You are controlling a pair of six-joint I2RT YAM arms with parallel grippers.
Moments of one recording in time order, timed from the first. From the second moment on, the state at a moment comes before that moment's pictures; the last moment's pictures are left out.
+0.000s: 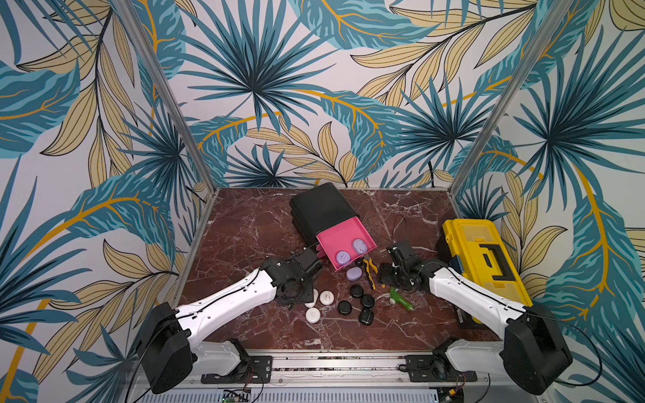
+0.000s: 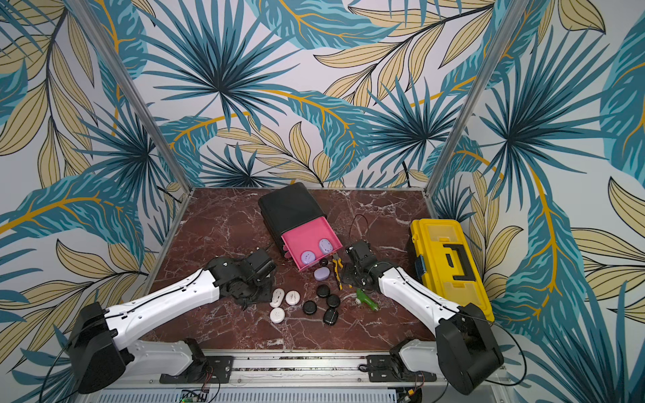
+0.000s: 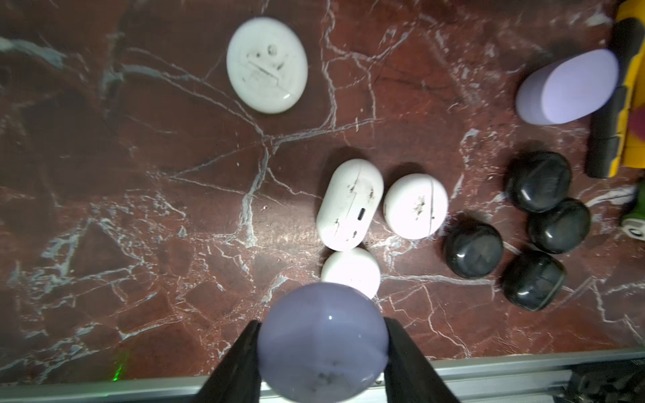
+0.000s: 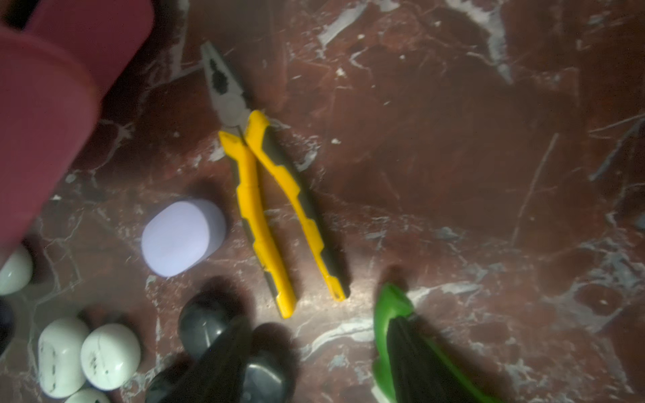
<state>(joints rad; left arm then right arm) -0.82 1.32 1.05 -1.04 -0.08 -0.92 0.45 1.31 0.78 -0.59 0.08 0.68</state>
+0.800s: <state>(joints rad) -0.79 1.80 1.78 -1.04 -0.13 -0.64 0.36 1.62 0.91 -0.54 0.06 0.60</state>
